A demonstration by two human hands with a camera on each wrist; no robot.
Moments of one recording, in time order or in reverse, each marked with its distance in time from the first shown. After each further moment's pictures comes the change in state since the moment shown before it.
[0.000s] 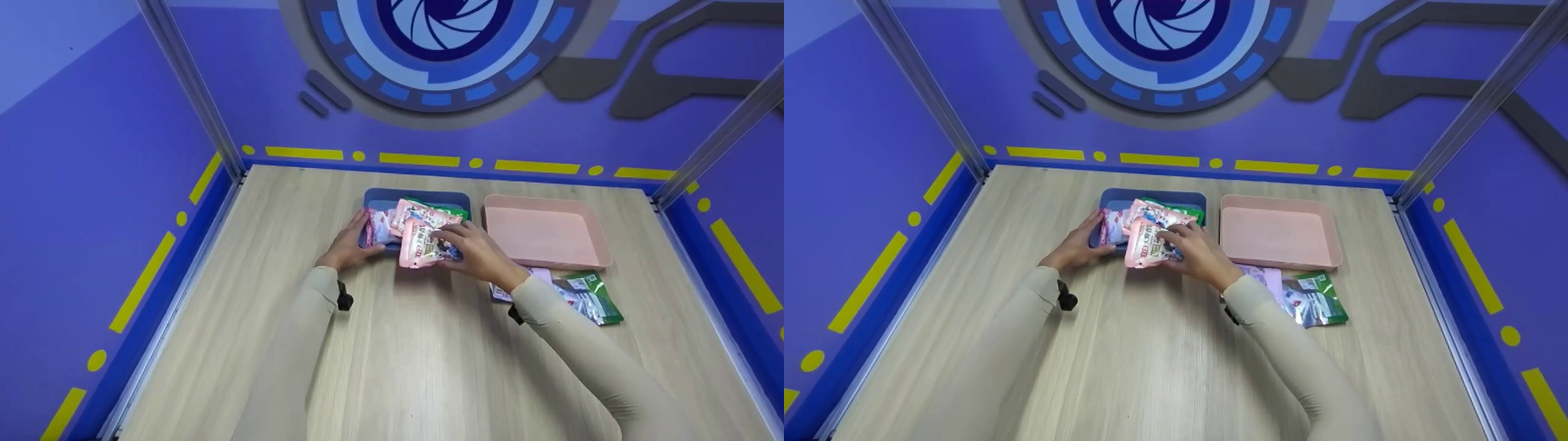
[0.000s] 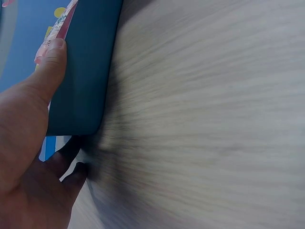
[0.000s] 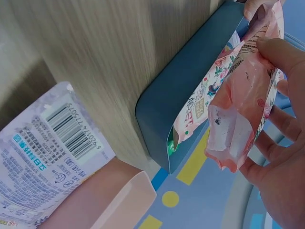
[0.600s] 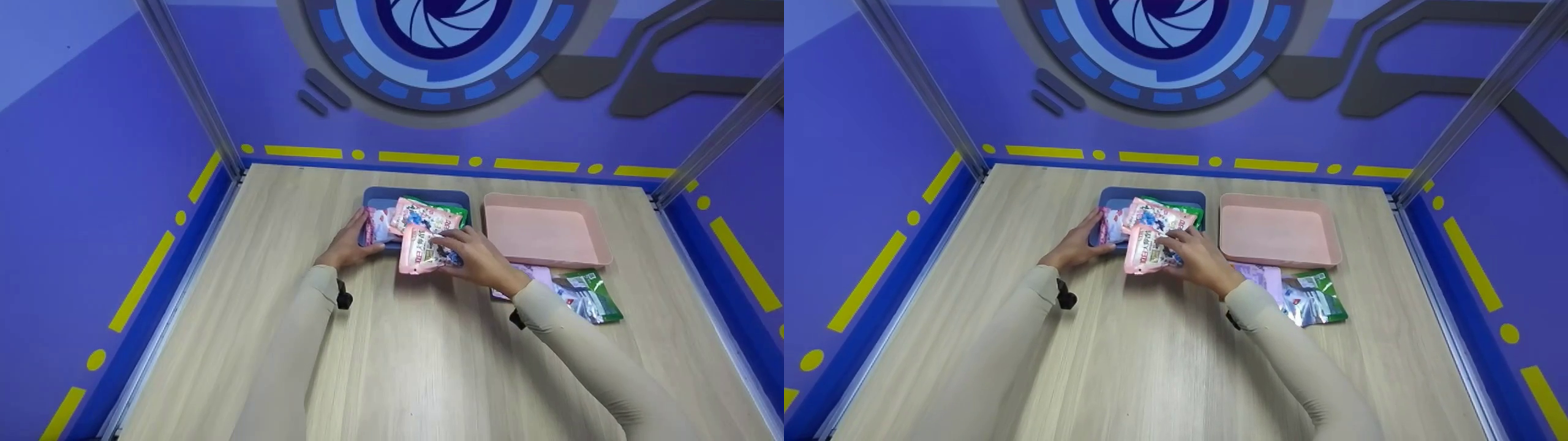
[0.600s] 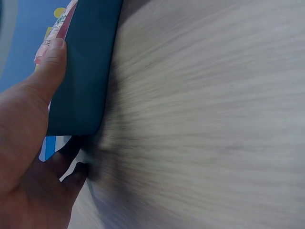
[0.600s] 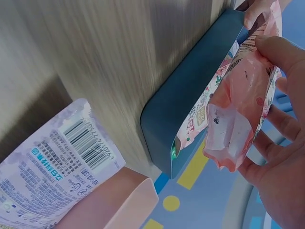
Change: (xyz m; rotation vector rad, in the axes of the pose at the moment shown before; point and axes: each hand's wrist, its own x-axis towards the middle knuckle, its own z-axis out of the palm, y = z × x) left_hand 0.001 0.000 -0.001 -0.002 -0.019 -0.027; right_hand -0.011 -0.007 0.003 0.019 -0.002 -0.006
